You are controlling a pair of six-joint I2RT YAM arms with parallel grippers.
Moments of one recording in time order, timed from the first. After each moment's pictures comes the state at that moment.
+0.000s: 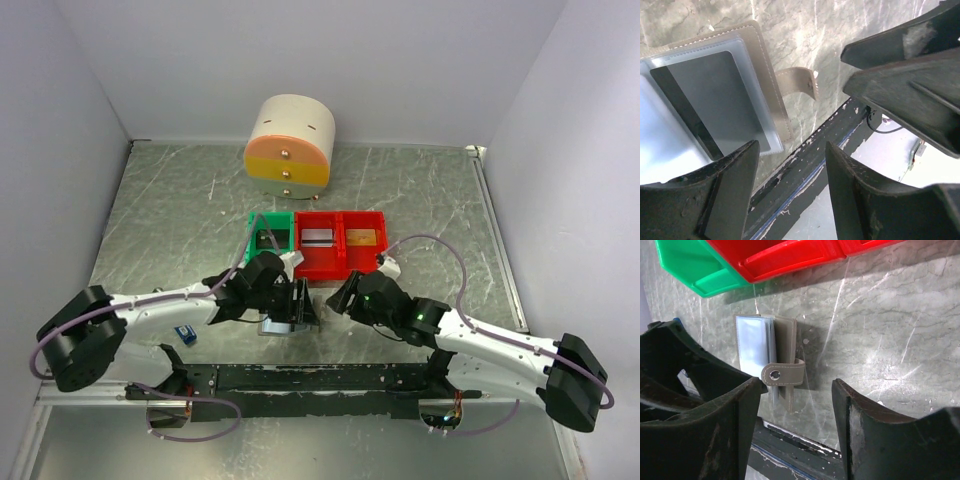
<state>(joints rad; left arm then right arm) -0.93 1.35 0.59 -0.01 0.33 -0.84 0.97 0.93 0.45 -0.24 0.24 1.16</state>
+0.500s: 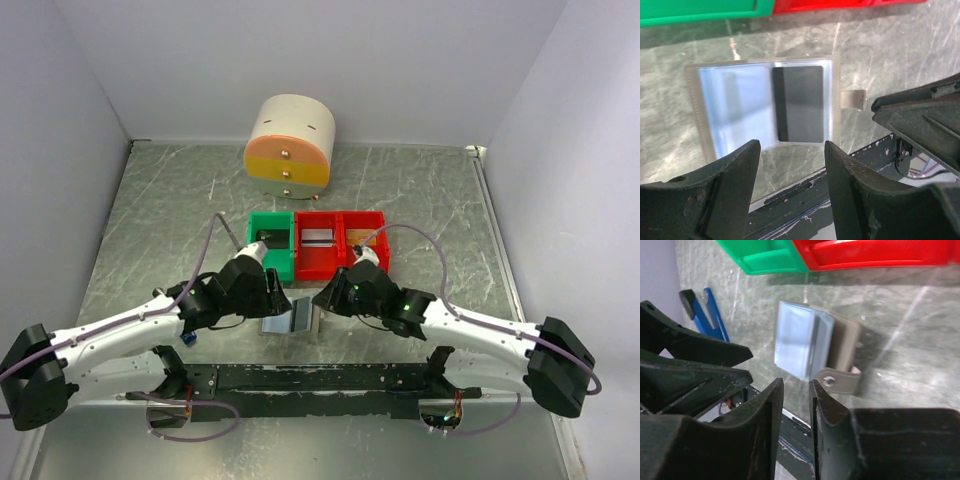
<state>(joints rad) -0.93 1.04 0.60 -0.33 -0.05 -0.90 0.97 1.04 0.51 -0.09 0.10 1.07</state>
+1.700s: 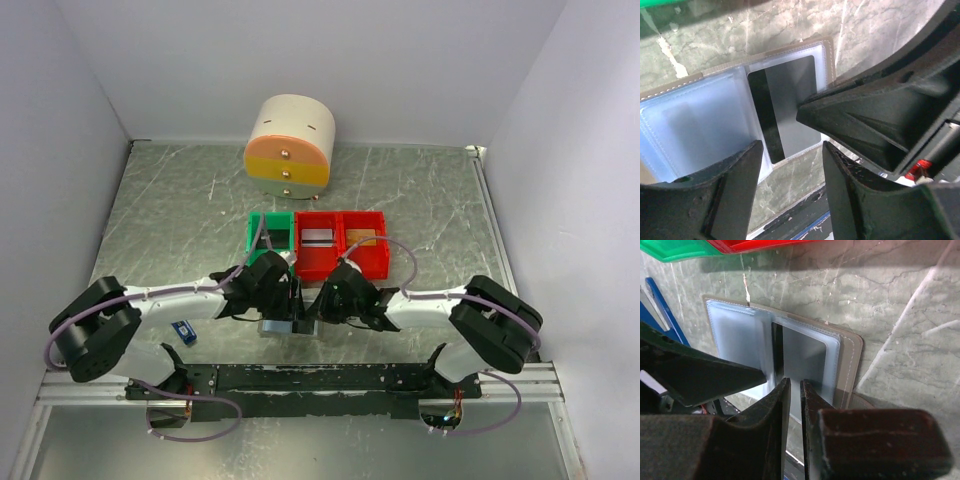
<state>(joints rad) -0.90 1.39 0.63 -0.15 0.15 -0.81 0.93 1.47 0.49 0.19 -0.06 1.11</state>
